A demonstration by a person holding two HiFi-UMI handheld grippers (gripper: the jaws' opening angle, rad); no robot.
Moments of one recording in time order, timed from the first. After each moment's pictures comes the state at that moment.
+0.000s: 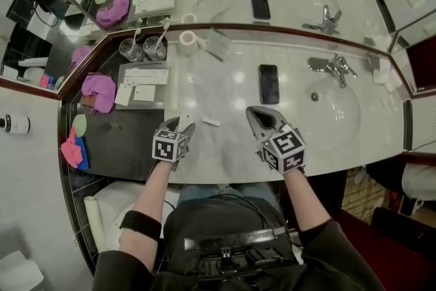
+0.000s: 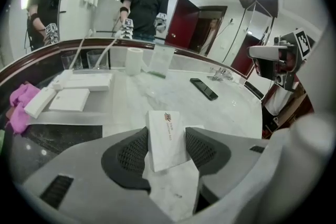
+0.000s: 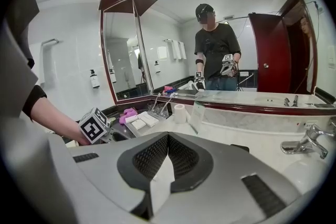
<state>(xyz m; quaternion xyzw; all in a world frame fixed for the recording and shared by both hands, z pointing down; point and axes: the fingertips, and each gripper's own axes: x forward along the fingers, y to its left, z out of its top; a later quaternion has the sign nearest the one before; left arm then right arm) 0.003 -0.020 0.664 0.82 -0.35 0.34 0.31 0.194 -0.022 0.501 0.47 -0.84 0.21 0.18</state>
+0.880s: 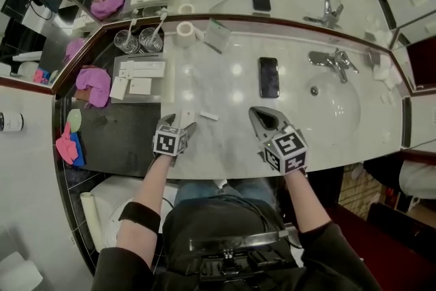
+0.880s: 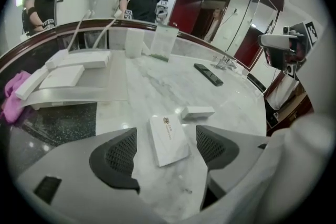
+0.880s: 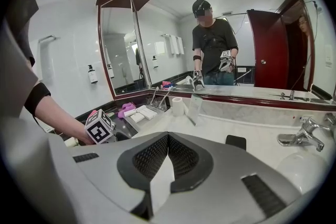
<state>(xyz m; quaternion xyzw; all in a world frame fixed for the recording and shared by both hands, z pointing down) 0.000 -0.008 0.712 0.80 -0.33 0.37 0.33 0.204 -0.006 0.522 0.47 -0.83 0.22 0.21</state>
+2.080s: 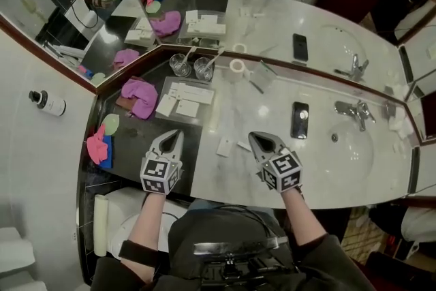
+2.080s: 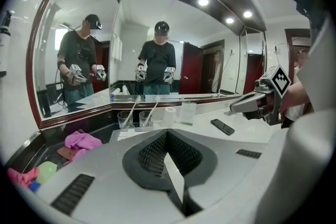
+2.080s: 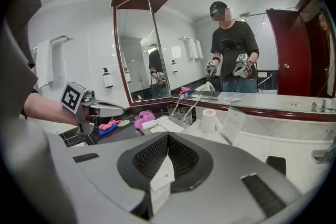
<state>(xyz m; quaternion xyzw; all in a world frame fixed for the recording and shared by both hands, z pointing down) -0.142 -0.044 0.498 0.84 -0.49 0.19 0.15 0.073 -0.038 0.498 0.41 -0.87 0.20 0.18</state>
